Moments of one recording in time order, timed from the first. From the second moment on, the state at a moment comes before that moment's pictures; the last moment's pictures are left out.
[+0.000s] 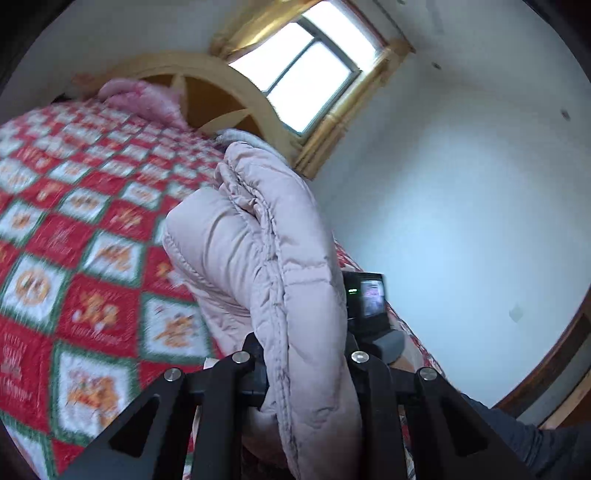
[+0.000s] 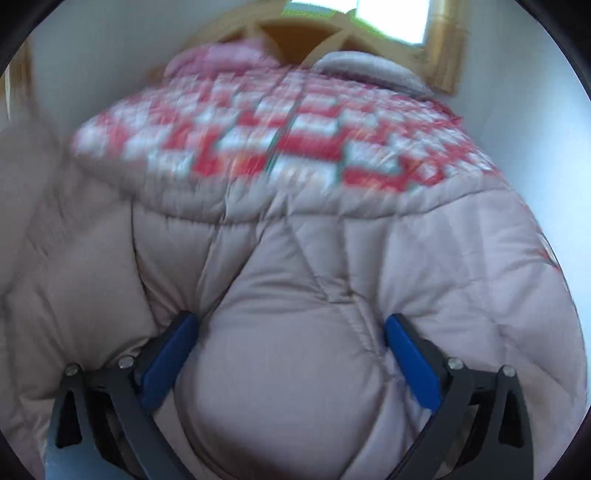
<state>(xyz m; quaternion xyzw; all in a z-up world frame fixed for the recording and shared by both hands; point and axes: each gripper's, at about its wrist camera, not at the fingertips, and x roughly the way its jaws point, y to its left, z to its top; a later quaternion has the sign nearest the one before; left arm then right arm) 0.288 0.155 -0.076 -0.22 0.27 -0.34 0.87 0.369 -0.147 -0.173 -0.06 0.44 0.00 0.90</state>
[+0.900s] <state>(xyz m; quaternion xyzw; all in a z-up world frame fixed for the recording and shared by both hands) 0.225 -0.150 -0.026 0.13 0.16 -0.33 0.92 0.253 -0.341 -0.100 0.13 0.37 0.09 0.92</state>
